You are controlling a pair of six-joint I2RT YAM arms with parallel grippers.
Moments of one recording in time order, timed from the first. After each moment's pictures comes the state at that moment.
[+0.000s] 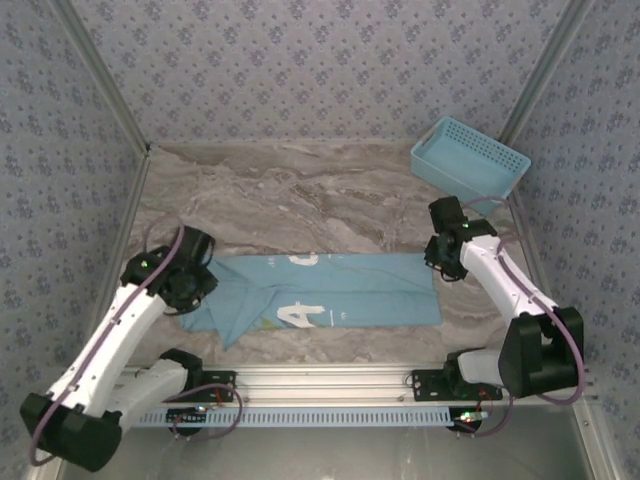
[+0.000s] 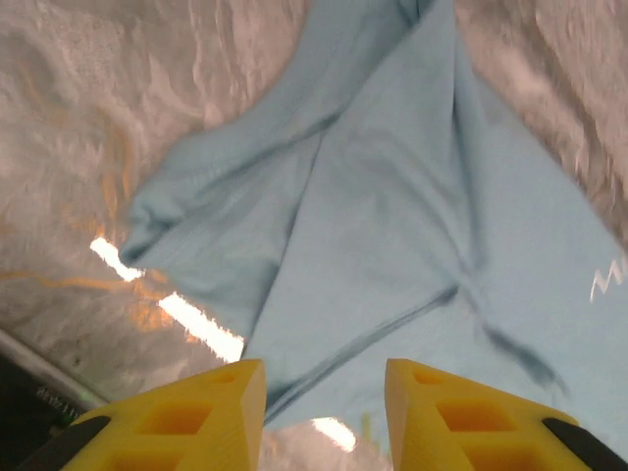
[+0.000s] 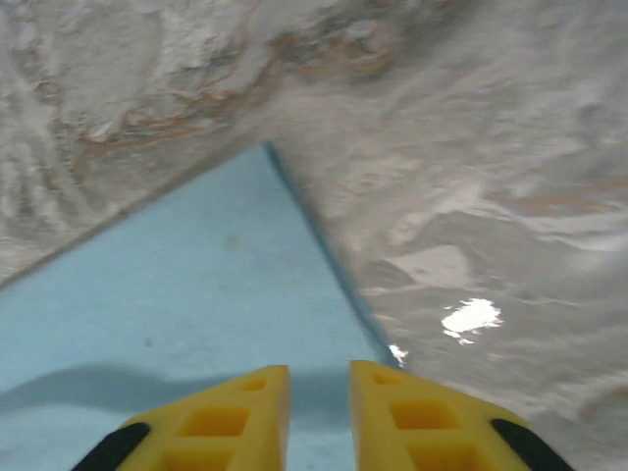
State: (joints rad) left arm -0.15 1.00 0.91 -1.13 -0.11 -1.02; right arm 0.19 1.37 0.95 -0.86 0.11 0.65
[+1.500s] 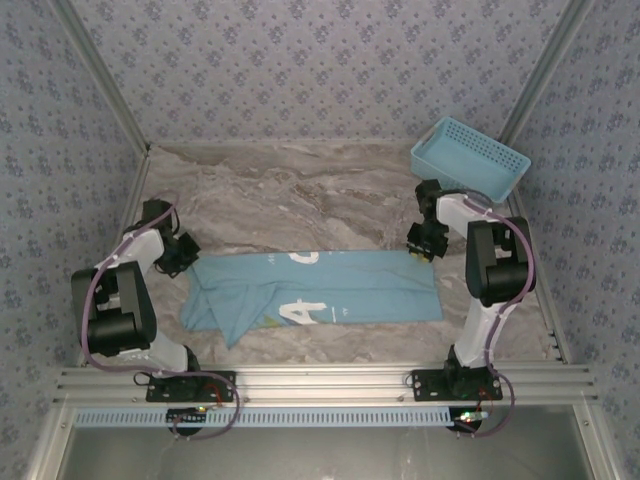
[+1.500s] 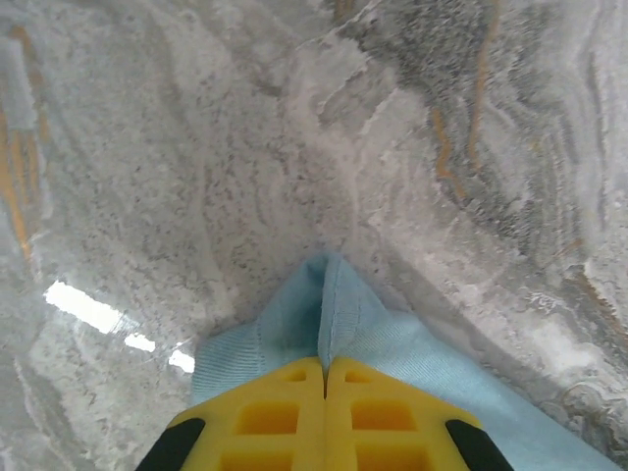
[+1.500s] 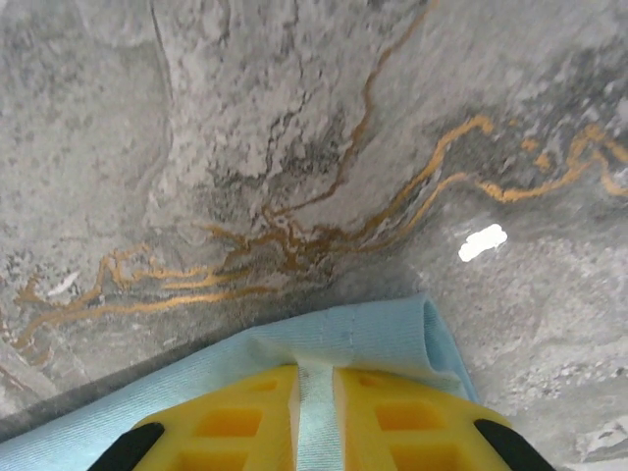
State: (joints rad) left arm 0.17 1.54 0.90 -0.62 0.10 -0.57; right arm 0.12 1.89 1.23 -0.87 0.00 0.59
